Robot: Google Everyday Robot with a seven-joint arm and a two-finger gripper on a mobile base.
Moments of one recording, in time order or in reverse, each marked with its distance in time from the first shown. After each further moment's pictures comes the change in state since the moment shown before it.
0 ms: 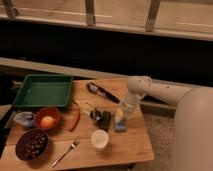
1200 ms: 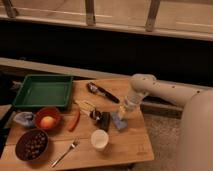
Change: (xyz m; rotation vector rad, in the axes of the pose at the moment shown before) arm -0.008 -0.007 -0.030 -0.011 -0.085 -0.014
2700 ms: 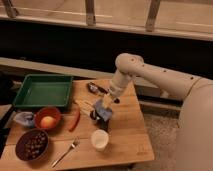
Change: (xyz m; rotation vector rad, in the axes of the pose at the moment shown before) arm -0.050 0.127 -0.063 -0.110 0.011 -0.391
